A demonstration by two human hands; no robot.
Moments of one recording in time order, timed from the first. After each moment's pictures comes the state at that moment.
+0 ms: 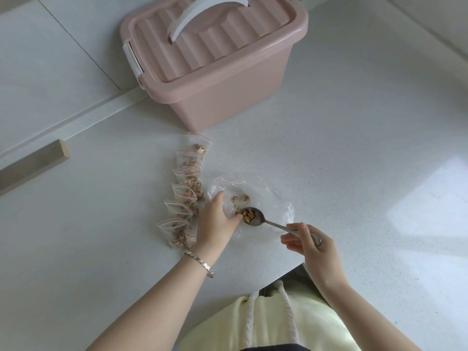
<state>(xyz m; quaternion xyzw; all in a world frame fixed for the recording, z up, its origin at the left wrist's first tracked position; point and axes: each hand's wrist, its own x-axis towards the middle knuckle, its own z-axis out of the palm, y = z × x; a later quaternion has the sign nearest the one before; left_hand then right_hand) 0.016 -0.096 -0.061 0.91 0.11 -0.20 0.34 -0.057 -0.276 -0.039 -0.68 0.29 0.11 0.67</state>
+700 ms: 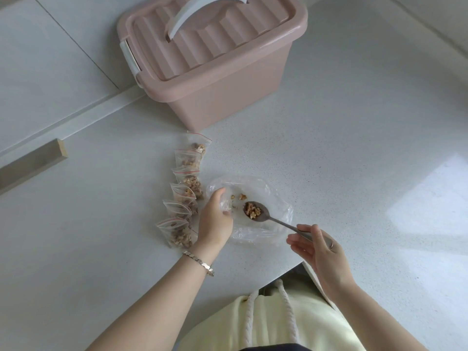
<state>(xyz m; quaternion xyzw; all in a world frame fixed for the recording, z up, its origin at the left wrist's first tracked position) 0.018 -0.098 -0.060 0.87 0.16 -0.21 0.42 -0.061 -0.288 -0.043 -0.53 0.37 0.12 0.75</state>
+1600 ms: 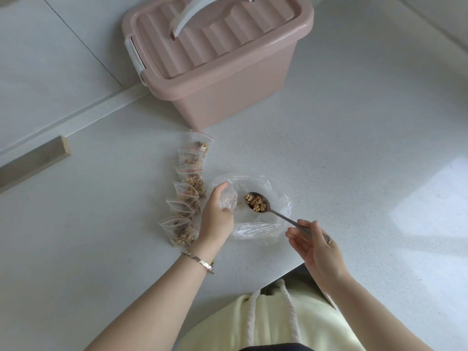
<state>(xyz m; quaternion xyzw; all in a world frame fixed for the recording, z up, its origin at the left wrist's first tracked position) 0.020 -0.097 -0.052 0.83 0.18 -0.19 0.49 -0.053 -0.286 -0.054 -0.44 0.40 0.13 0.80</state>
